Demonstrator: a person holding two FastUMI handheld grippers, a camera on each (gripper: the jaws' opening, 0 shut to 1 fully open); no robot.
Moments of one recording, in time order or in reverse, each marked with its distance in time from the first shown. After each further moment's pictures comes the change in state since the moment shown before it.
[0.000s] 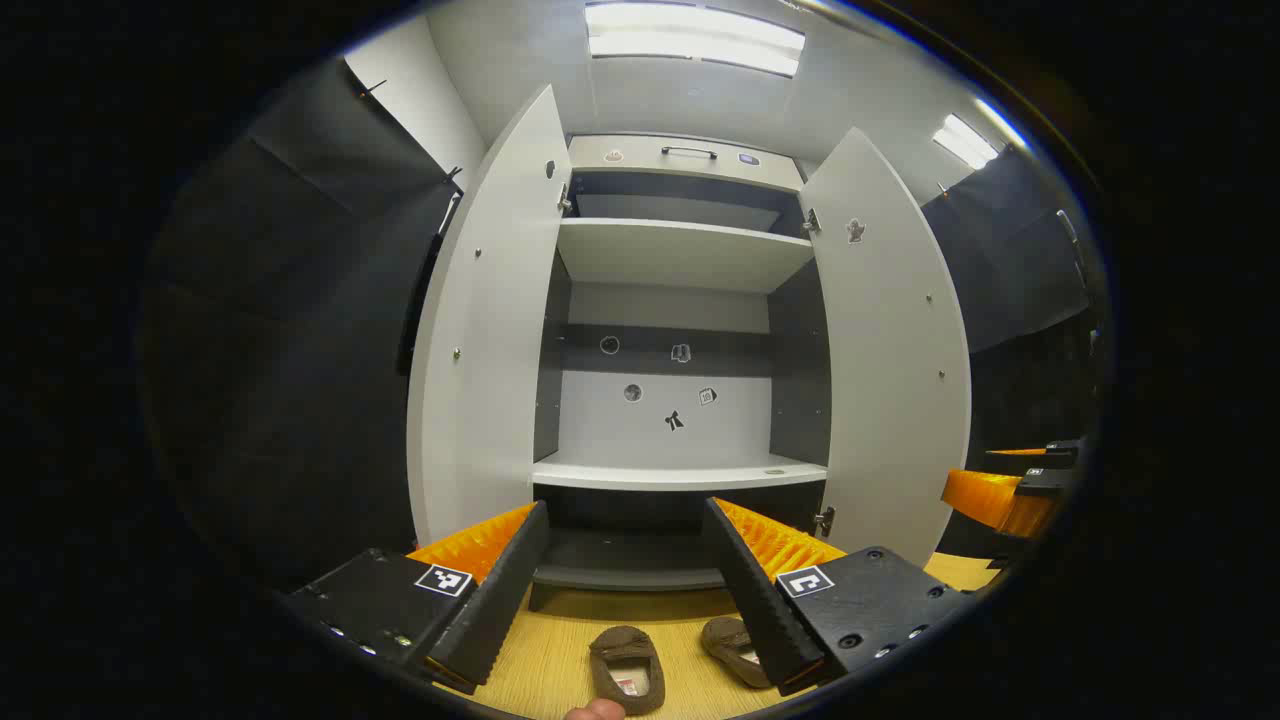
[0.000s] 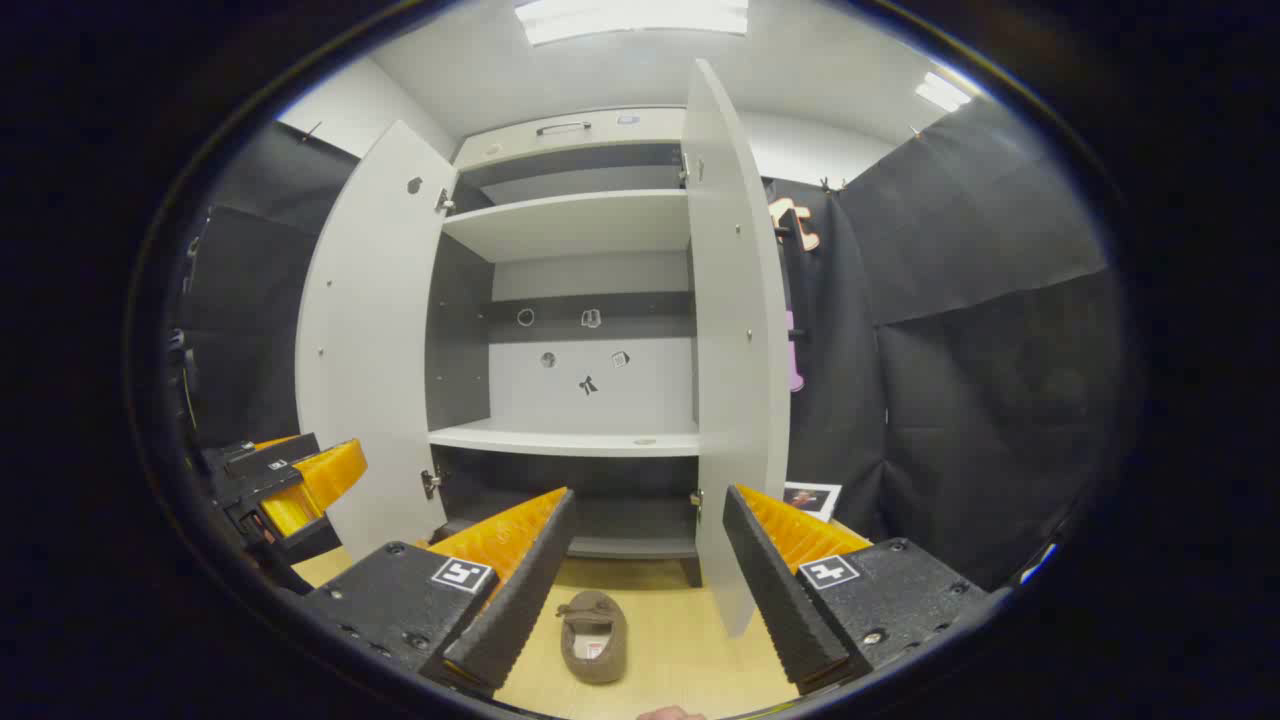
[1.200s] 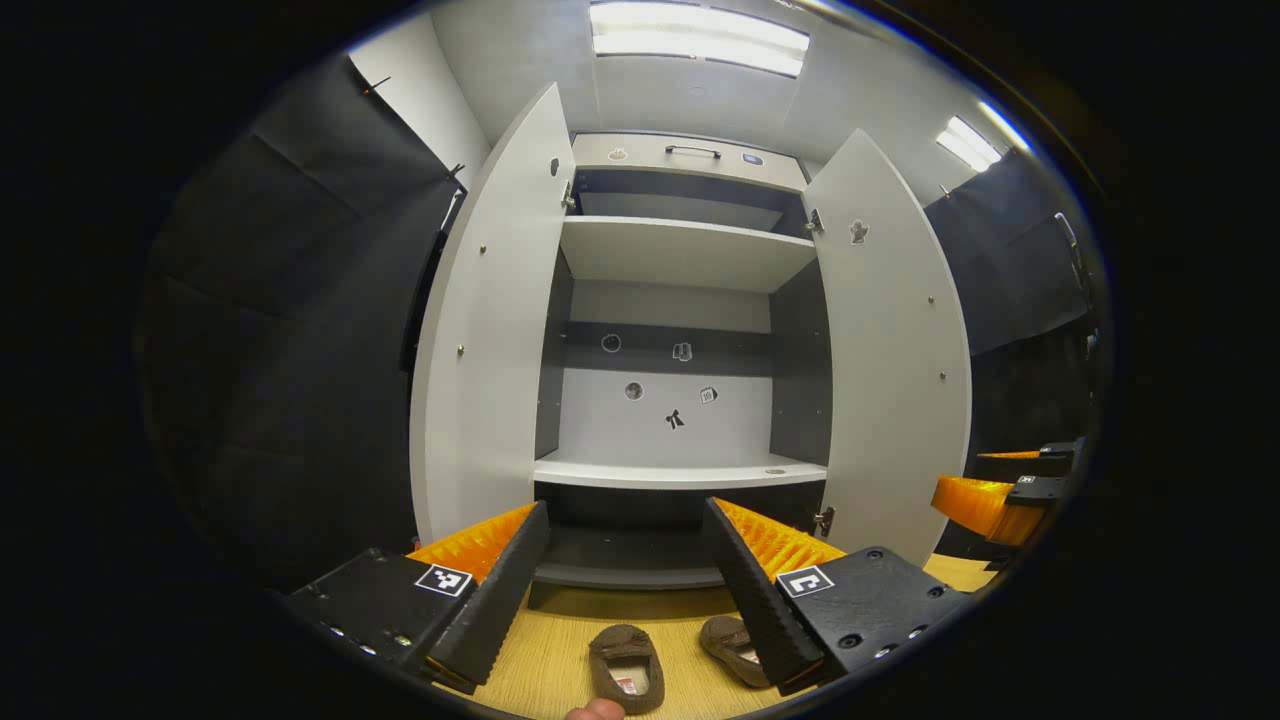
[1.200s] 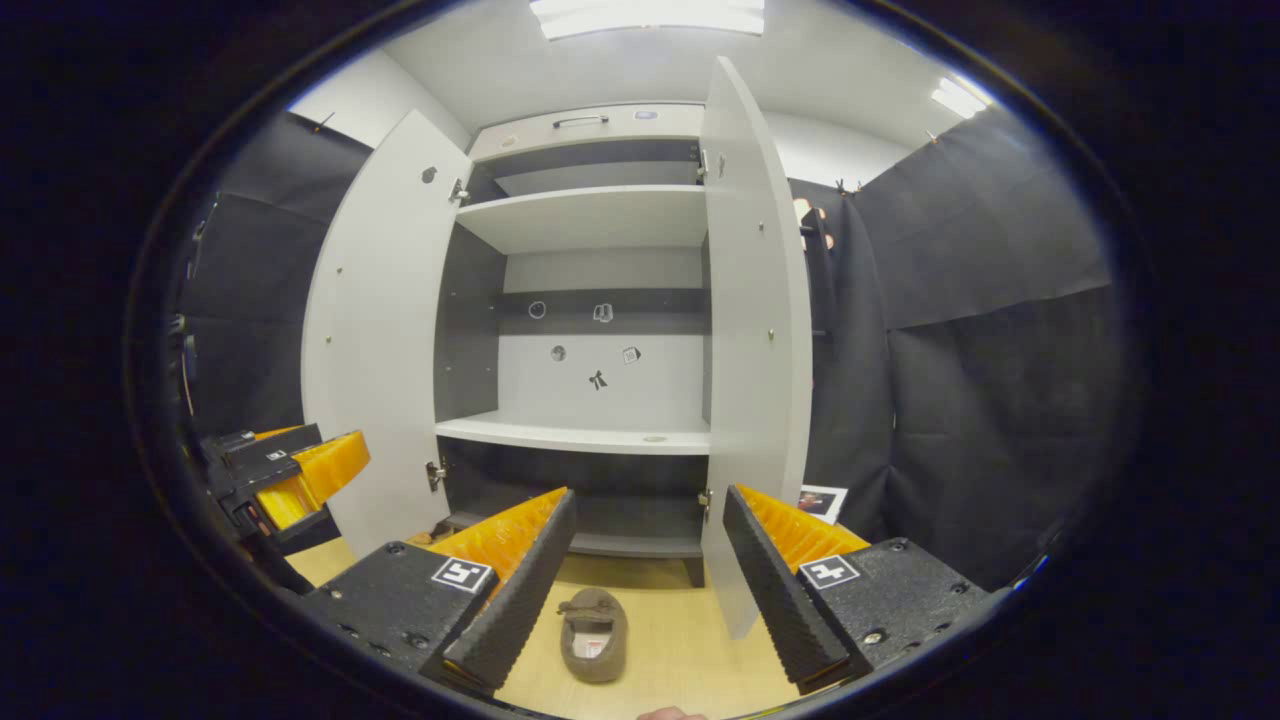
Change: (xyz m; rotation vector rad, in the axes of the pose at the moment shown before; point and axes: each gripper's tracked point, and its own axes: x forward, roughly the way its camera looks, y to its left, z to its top) left arm 0.001 0.004 -0.001 -0.010 0.009 0.003; right arm 0.008 0.005 0.001 -0.045 0.012 0.018
